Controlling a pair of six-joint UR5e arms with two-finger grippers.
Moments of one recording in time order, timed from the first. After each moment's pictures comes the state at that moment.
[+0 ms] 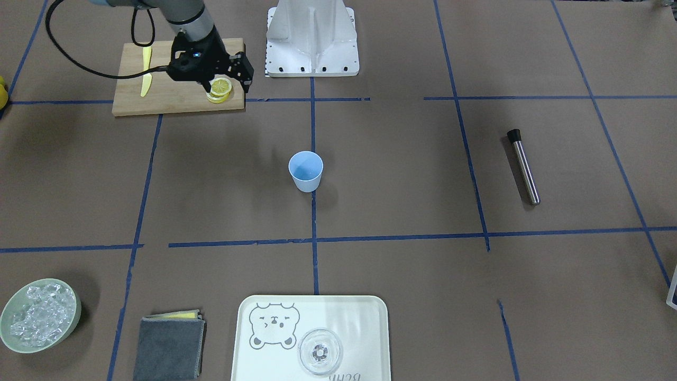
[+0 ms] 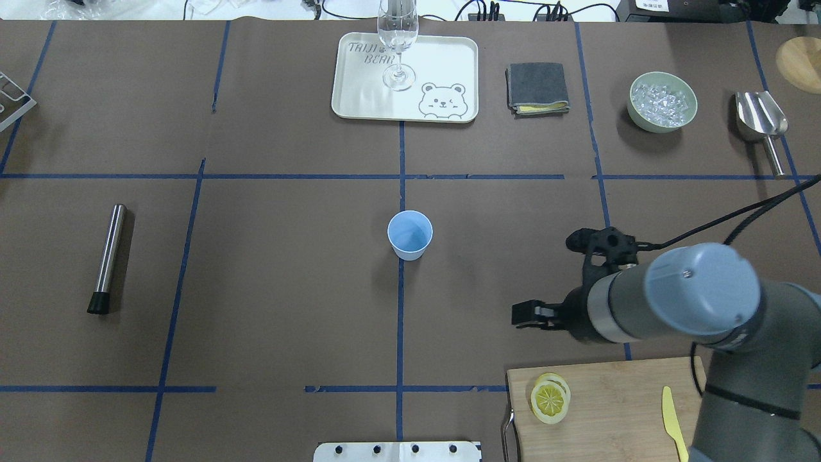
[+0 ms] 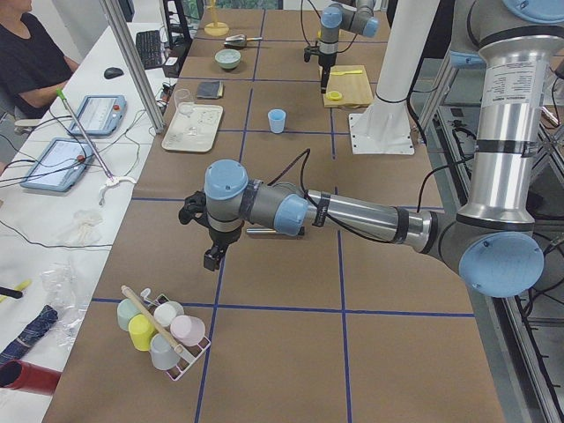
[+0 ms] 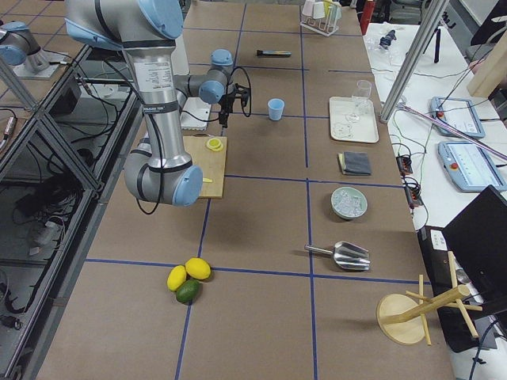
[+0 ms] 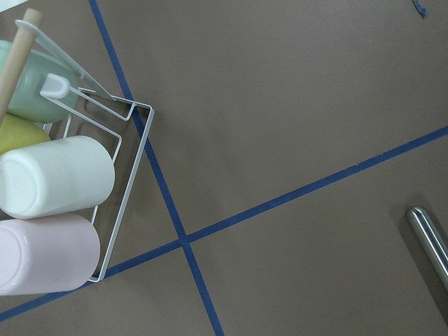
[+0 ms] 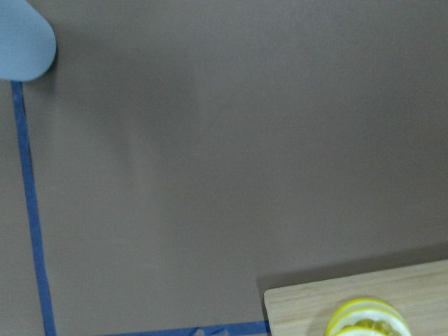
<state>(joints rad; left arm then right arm) -1.51 -1.60 -1.72 -1.70 -2.35 0.13 0.25 -1.28 2.17 -1.69 1.74 1.55</state>
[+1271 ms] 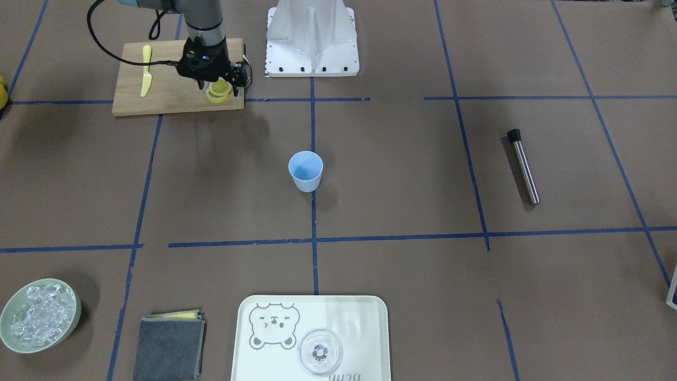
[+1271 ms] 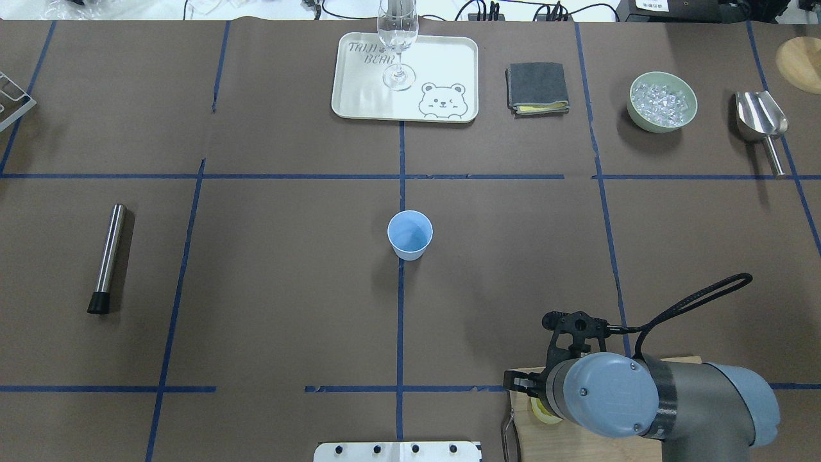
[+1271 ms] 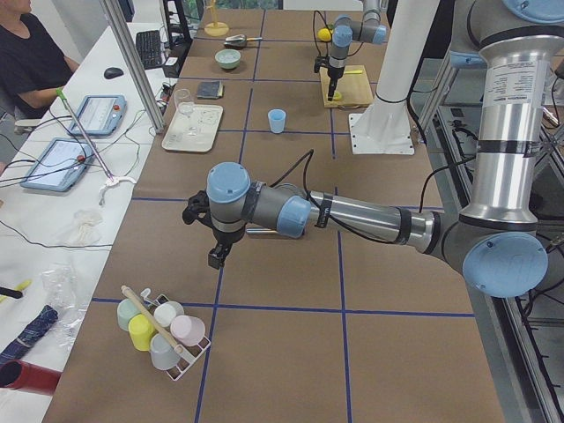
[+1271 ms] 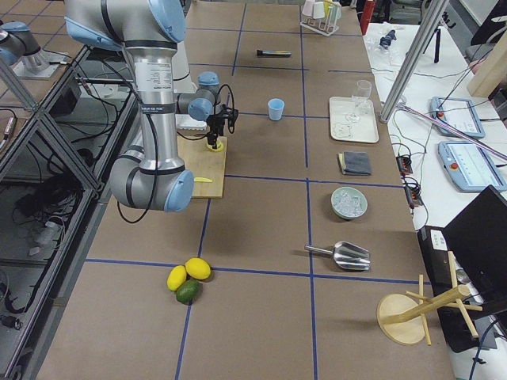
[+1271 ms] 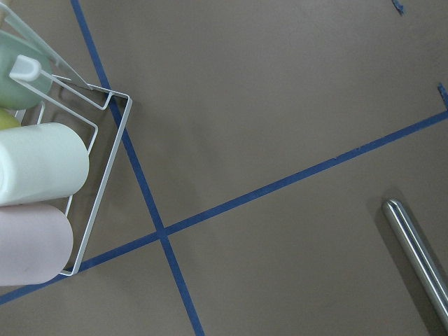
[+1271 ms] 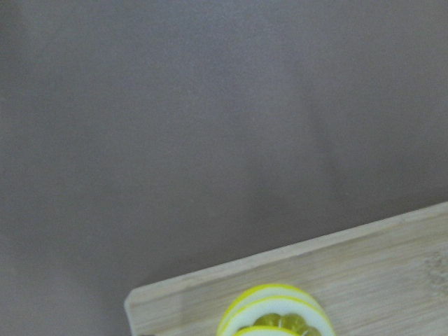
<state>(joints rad) -1.51 -1.59 -1.73 -1.71 -2.40 0.13 0.15 -1.42 2.11 -1.58 1.62 1.66</state>
